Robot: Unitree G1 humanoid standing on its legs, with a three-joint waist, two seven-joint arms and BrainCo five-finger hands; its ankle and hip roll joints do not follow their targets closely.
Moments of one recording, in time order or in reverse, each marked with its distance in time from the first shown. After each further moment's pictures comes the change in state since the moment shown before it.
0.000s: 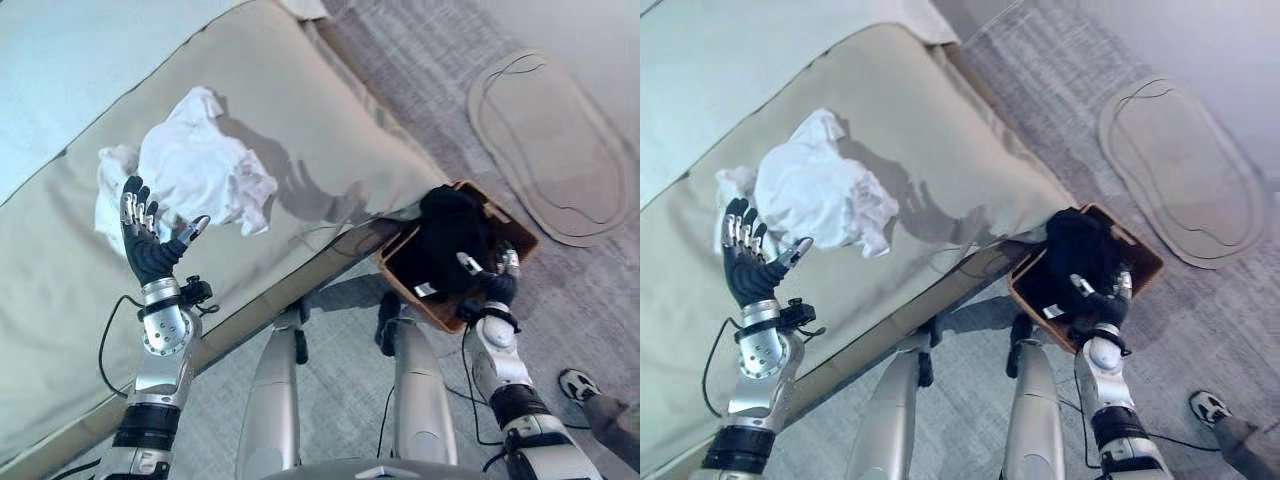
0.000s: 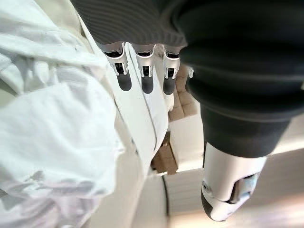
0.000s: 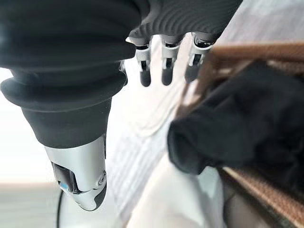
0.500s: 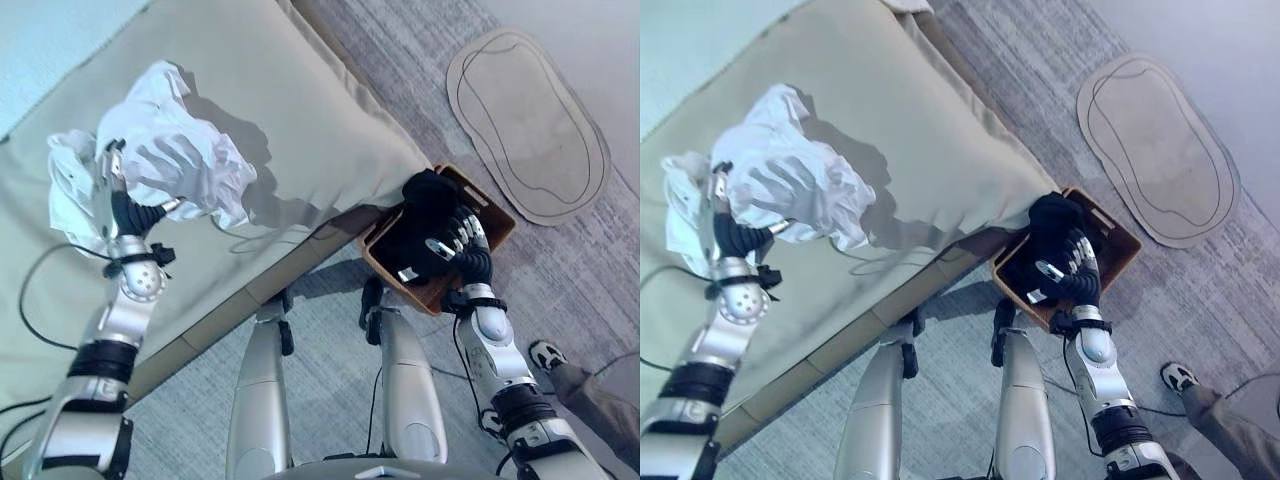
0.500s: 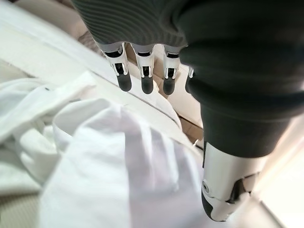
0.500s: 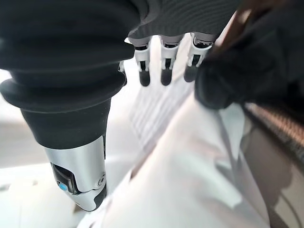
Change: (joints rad) left arm -0.322 0.329 -0.077 0.374 0.396 0.221 0.117; right arm -0.008 -0.064 0.140 -0.233 -0.001 -0.020 0.198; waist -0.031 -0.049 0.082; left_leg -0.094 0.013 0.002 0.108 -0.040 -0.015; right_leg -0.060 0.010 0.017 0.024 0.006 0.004
